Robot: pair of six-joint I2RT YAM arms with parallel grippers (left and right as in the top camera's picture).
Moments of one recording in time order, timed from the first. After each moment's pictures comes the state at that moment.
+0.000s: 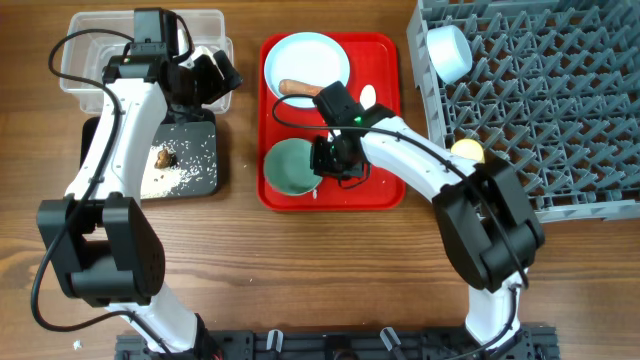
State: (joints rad) left arm 0.00 1.87 1.56 -0.80 0.26 -0.51; right arm 0.58 2.05 1.41 -0.68 -0.26 0.71
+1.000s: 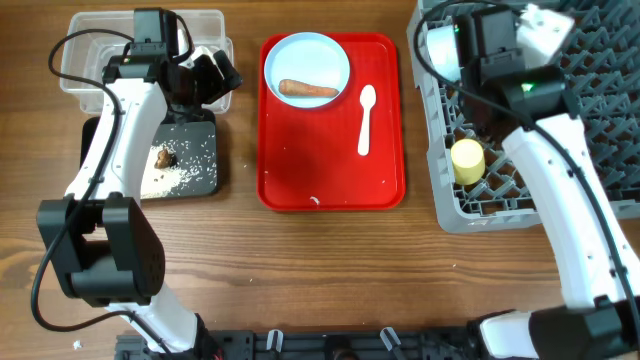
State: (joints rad) left arm 0.00 1.87 1.56 -0.80 0.26 -0.51; right arm 0.24 1.60 1.62 -1.06 0.93 0.54
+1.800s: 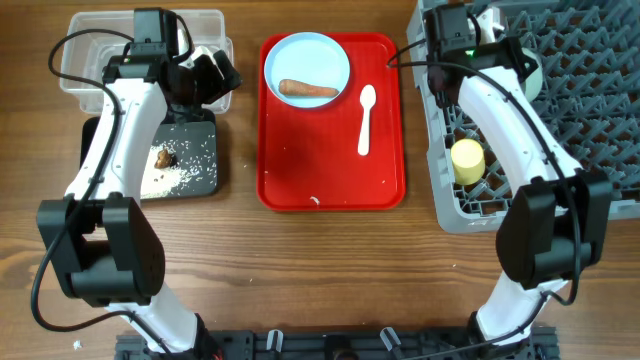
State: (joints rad) left arm 0.00 1.87 1.56 -0.80 0.26 -0.51; right arm 0.21 1.95 1.62 -0.83 1.21 -0.28
